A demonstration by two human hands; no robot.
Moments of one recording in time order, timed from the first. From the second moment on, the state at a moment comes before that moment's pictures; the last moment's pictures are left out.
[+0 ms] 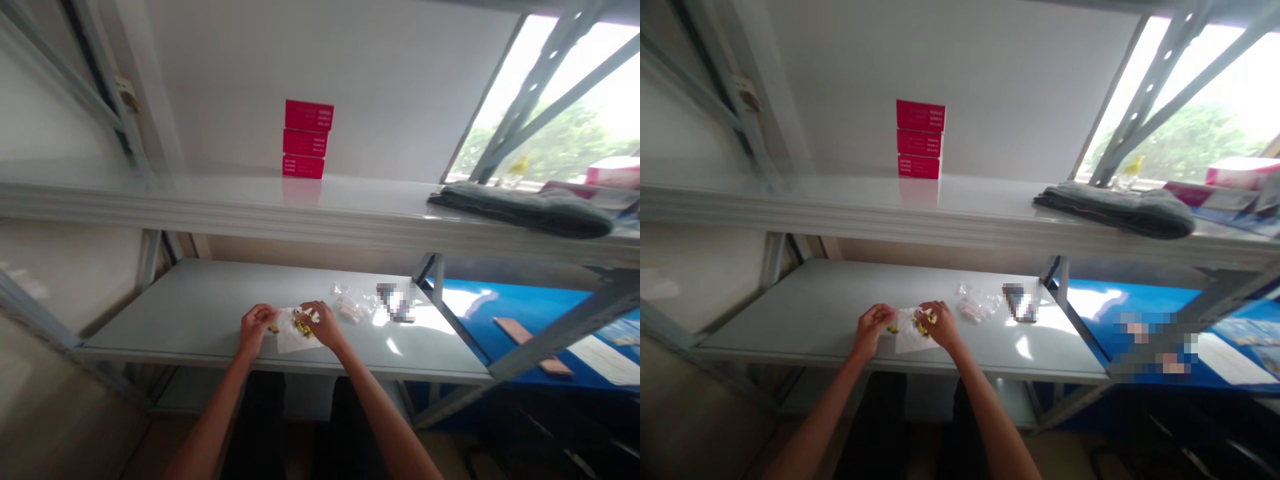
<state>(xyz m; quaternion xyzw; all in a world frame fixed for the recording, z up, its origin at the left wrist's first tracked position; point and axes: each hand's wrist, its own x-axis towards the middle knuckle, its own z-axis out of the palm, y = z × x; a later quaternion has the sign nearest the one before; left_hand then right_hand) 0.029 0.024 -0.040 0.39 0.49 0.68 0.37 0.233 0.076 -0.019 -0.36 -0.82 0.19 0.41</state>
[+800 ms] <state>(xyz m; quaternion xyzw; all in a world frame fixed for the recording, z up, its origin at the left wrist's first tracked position) 0.059 0.002 -0.048 0.50 0.50 0.58 0.40 0.225 0.023 -0.045 -0.35 -0.70 0.39 0.49</state>
